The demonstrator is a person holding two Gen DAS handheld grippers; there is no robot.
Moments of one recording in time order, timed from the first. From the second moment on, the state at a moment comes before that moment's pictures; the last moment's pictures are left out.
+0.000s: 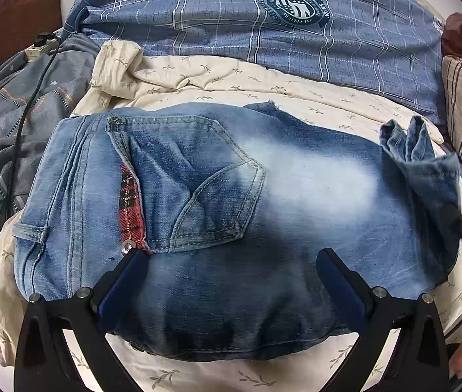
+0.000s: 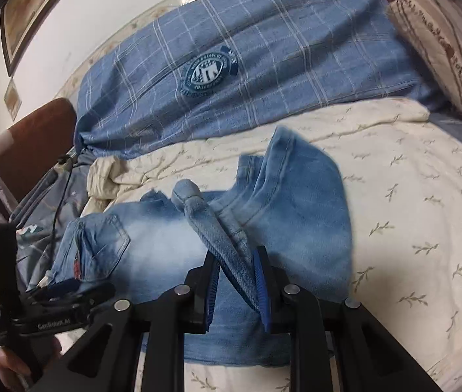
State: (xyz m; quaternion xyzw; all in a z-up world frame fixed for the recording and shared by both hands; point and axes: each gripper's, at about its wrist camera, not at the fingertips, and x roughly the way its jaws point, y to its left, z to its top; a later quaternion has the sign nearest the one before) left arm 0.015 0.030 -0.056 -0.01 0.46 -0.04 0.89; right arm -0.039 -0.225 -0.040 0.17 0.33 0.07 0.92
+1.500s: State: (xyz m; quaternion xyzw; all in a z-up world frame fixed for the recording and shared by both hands) left arm 0.025 -0.038 -0.073 0.07 0.47 -0.08 0.88; right arm 0.092 -0.230 -0.071 0.19 0.45 0.08 0.87
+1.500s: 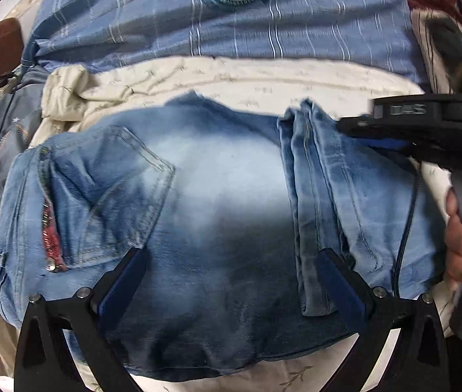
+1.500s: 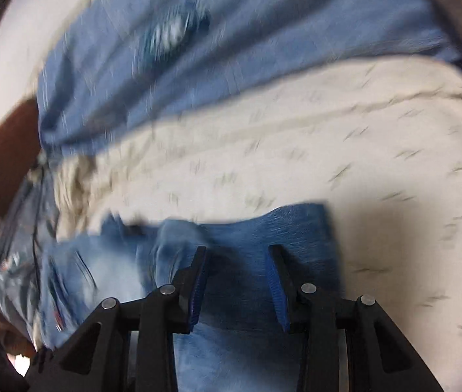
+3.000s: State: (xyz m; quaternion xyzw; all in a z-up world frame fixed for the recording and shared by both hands) left arm 0.020 0.014 -0.057 0.07 0.42 -0.02 0.90; right arm 0.053 -0.181 -0.057 0.04 0.42 0.10 0.90
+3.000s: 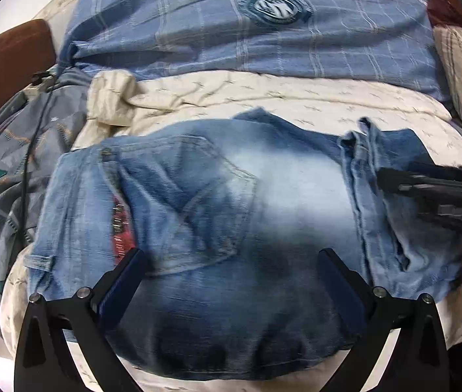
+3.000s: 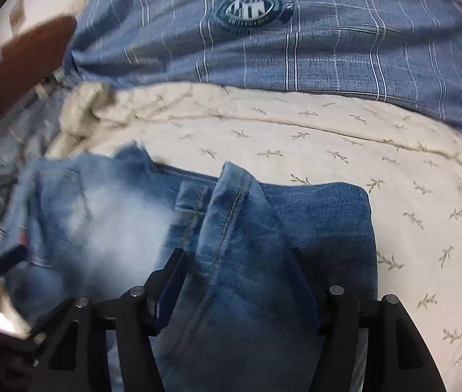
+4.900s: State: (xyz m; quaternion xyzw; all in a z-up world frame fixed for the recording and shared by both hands) left arm 0.023 0.048 -0.079 0.06 0.43 0.04 0.90; right arm -0.001 -0.177 -0.076 0.01 0.45 0.16 0.88
